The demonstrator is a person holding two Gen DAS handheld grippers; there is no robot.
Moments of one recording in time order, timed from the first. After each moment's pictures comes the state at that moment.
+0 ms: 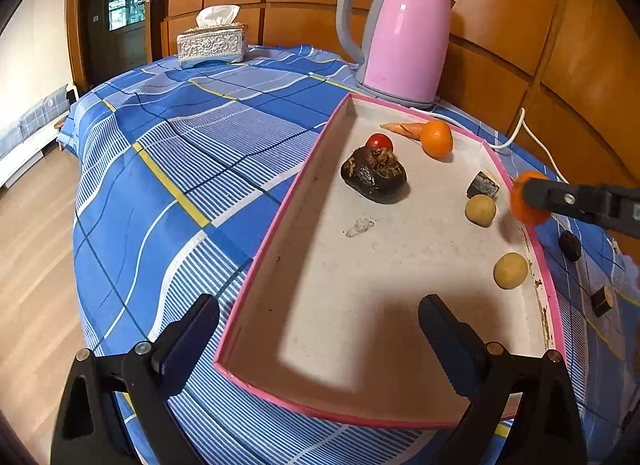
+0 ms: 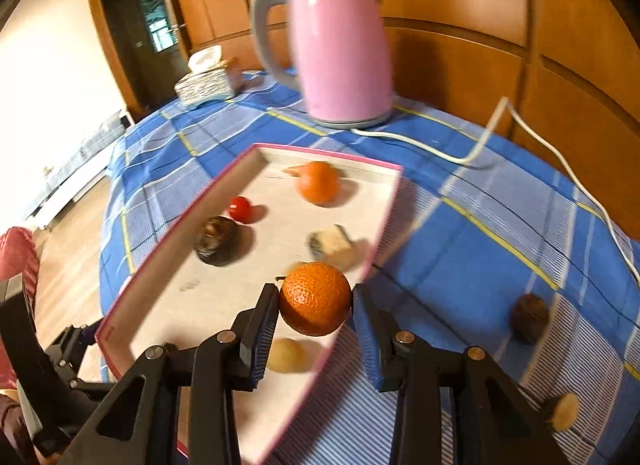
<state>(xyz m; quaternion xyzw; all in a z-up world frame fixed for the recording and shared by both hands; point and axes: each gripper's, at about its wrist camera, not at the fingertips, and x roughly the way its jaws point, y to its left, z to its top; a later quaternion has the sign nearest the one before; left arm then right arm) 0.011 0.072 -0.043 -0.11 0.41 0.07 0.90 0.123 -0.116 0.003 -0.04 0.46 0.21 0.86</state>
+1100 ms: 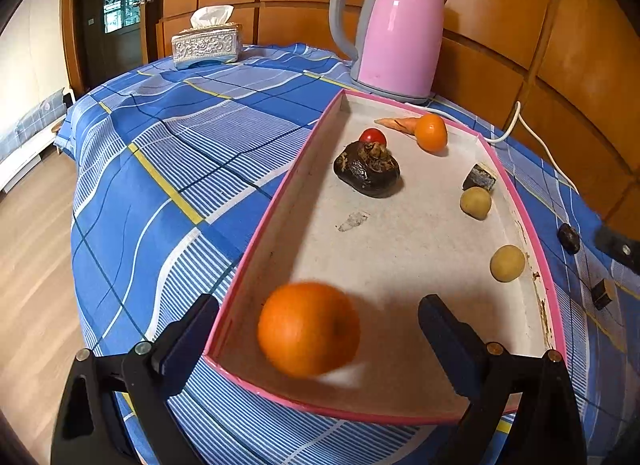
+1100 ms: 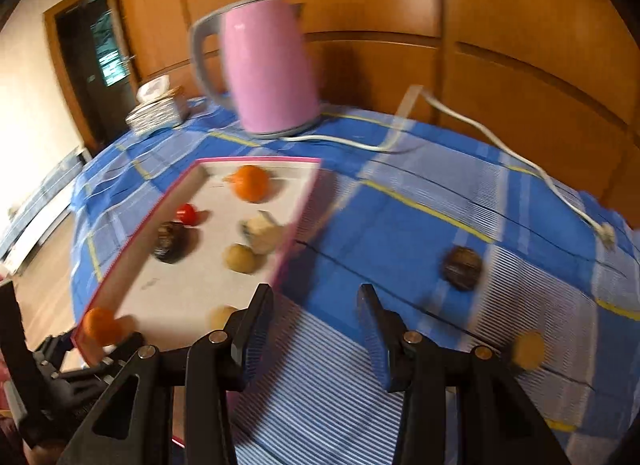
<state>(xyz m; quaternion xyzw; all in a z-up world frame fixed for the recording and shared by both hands) 0.012 0.068 -0.045 -0.10 0.41 0.06 0.90 0.084 -0.176 0.011 -0.01 0.43 0.09 0.90</state>
